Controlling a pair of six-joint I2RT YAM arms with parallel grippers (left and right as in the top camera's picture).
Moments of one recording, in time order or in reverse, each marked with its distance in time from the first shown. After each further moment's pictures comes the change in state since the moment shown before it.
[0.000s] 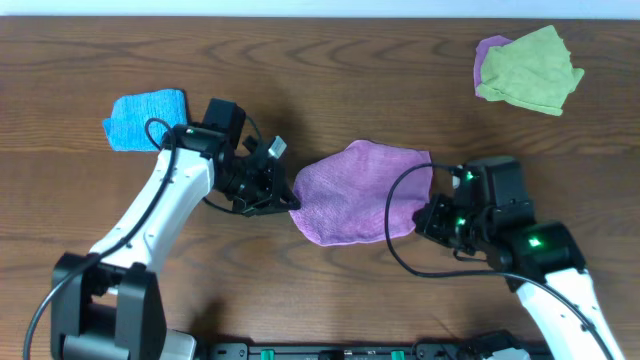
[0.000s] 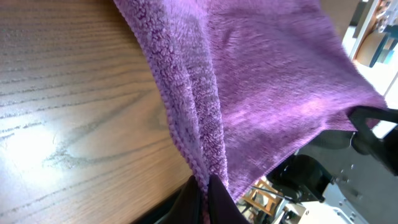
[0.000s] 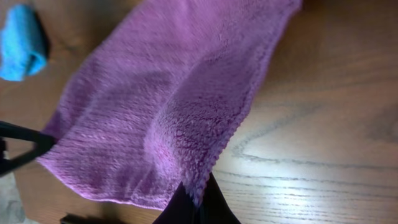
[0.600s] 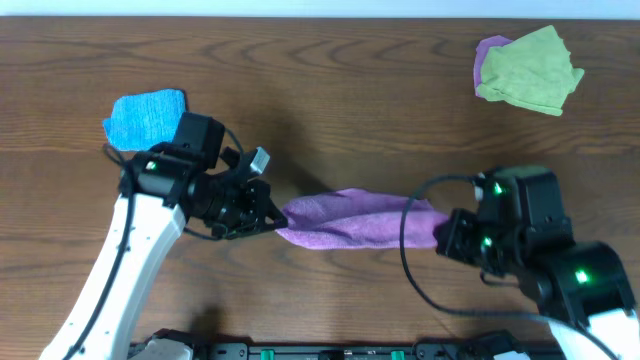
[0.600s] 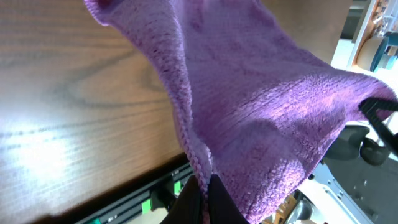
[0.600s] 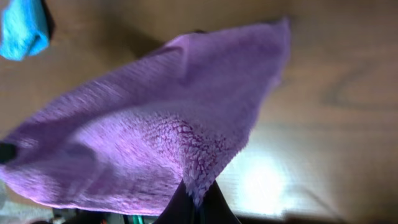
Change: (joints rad) left arm 0.000 -0.298 0.000 -0.205 -0.067 -0.060; right arm 0.000 -0.108 0.175 -0.321 0.045 -0.077
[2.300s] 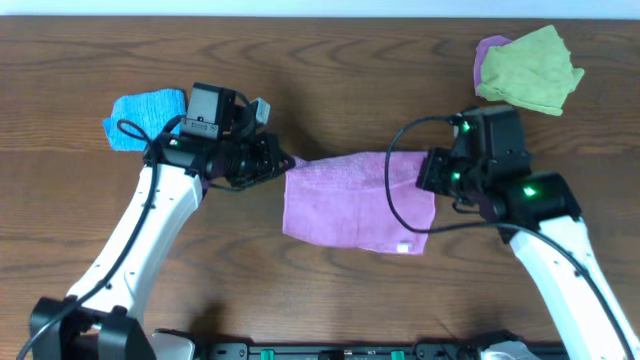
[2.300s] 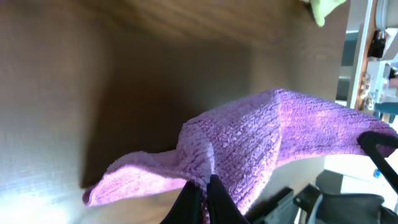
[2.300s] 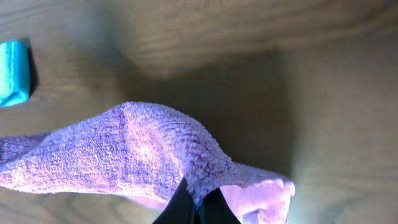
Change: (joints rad) left arm 0.000 0.186 0.000 0.528 -0.115 -0.183; right arm 0.000 0.337 0.041 0.413 0.124 -0.093
